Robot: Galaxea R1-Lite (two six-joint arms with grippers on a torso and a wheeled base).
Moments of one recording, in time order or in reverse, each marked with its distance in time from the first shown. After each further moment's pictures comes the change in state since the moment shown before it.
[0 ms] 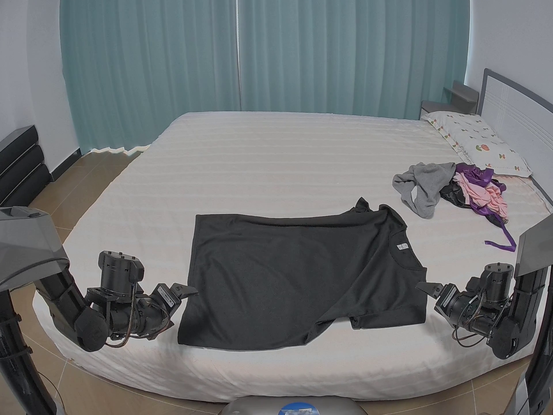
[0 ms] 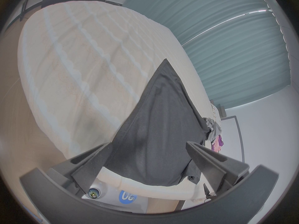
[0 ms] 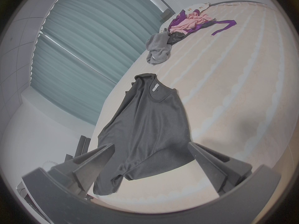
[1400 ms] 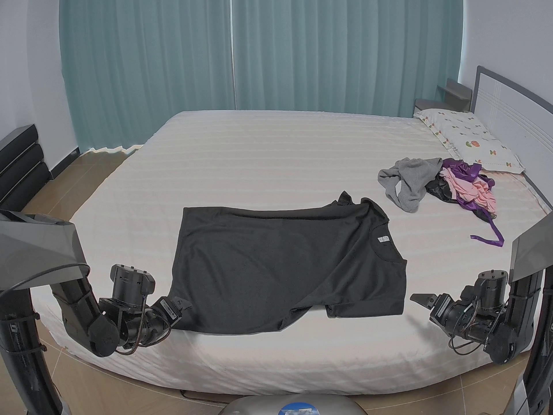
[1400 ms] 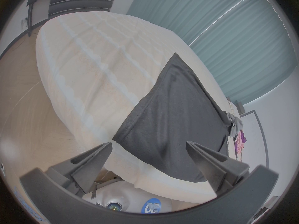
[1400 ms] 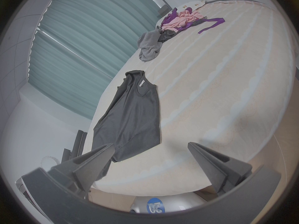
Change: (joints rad) left arm -0.014 0.108 0.006 -0.023 0.182 0.086; right arm 0.037 0.030 0.031 0.000 -0.010 -0.007
